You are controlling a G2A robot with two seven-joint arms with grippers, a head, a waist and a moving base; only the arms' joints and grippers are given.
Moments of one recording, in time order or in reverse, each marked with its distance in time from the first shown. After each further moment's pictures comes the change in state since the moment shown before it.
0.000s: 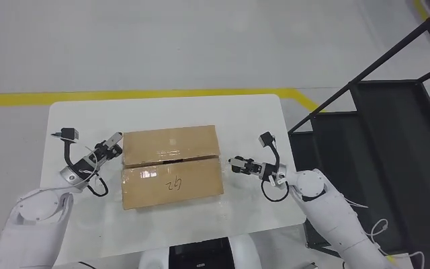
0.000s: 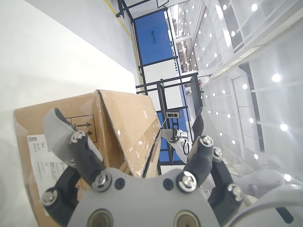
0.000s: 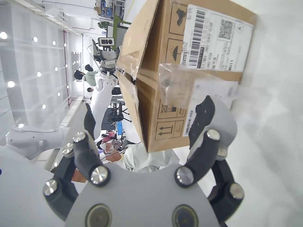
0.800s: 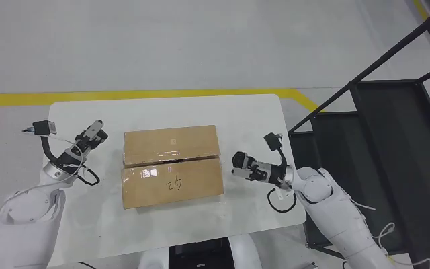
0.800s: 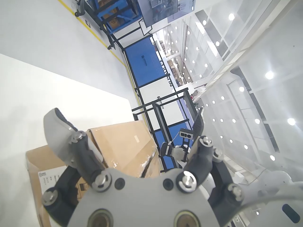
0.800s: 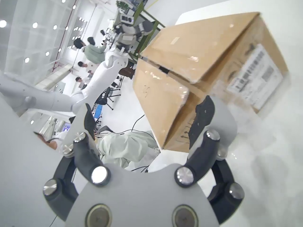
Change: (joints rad) left arm -0.006 -0.007 -0.059 -0.016 0.019 -0.118 0.130; right arm -0.029 0.007 0.032 -0.077 -0.177 -0.241 -0.093
